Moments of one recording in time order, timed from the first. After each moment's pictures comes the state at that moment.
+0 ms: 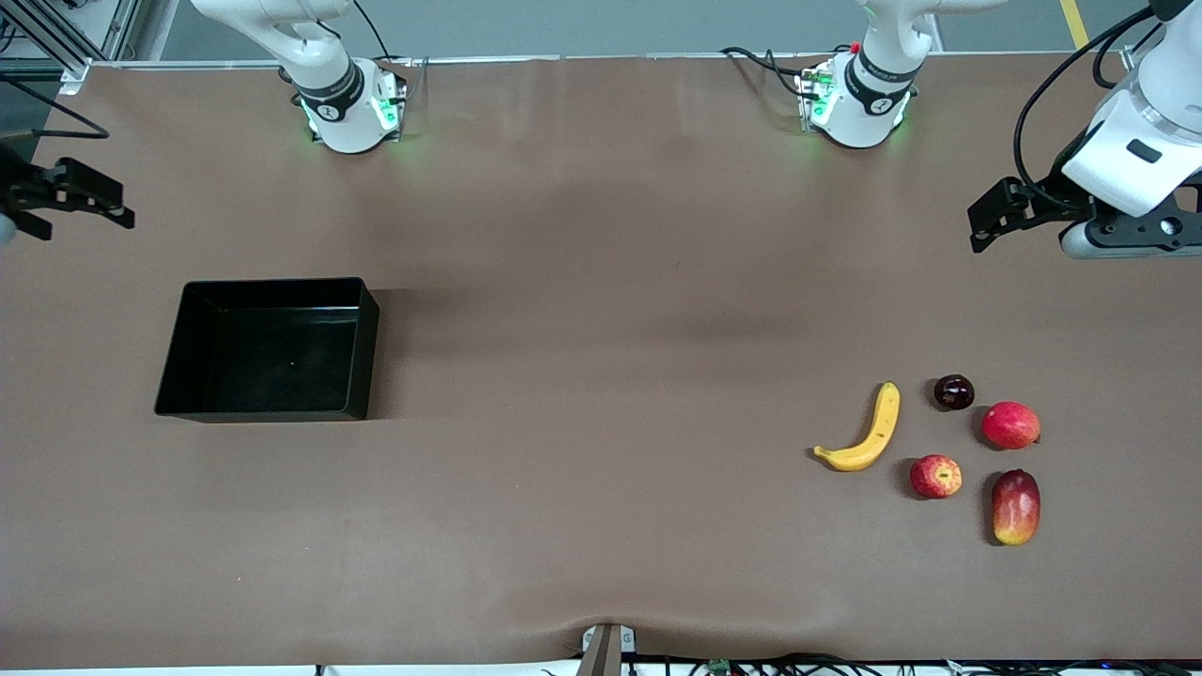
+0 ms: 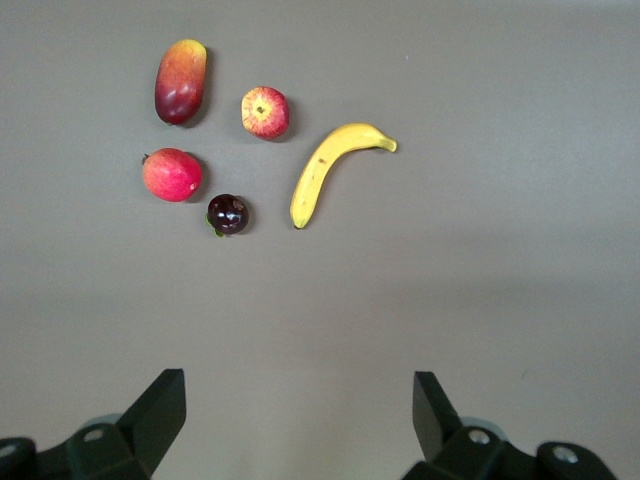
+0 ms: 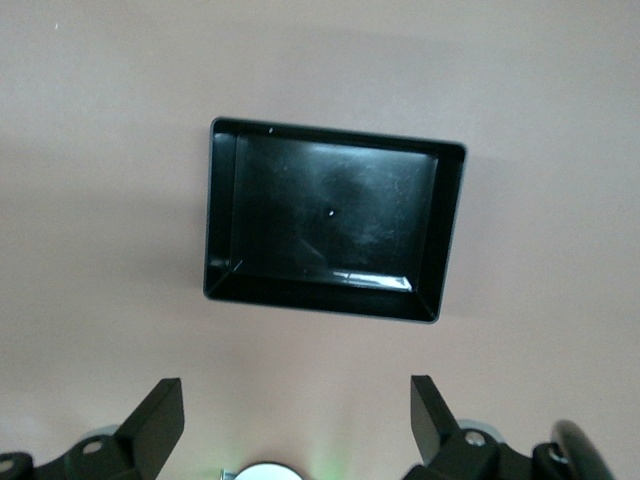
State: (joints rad) left arm -0.03 -0.02 -0.14 -1.58 0.03 1.58 -0.14; right arm 0.00 -0.05 -0.10 -1.61 0.01 1.49 -0.21
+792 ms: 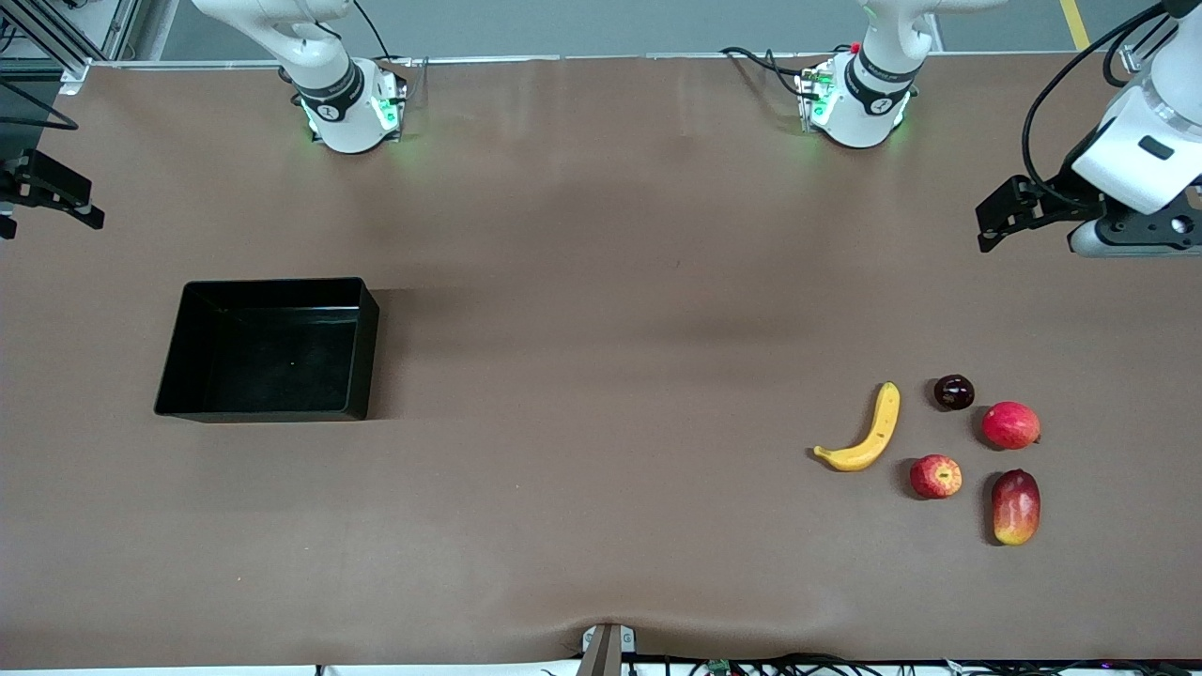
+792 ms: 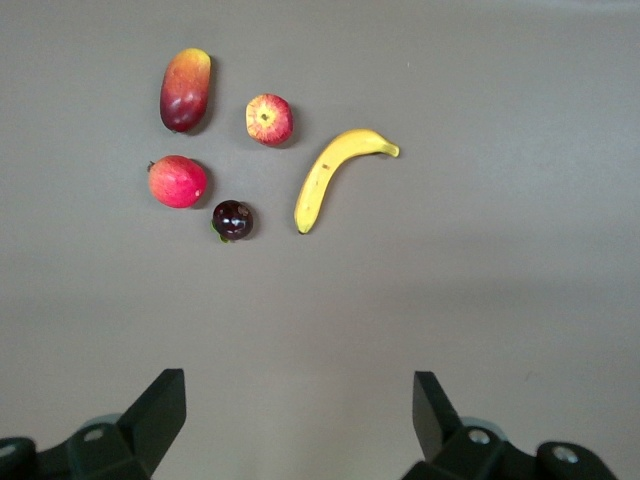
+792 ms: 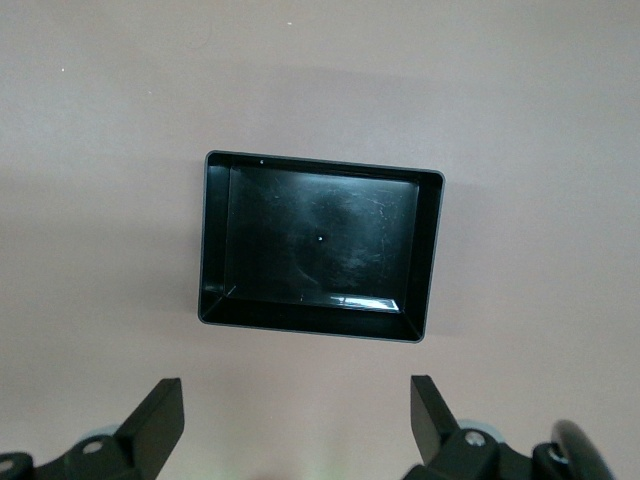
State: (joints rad) left arm -0.02 -0.02 -0.13 -1.56 0.03 1.58 -0.13; right arm -0.02 -0.06 -0.08 -1.56 0.01 1.50 -0.22
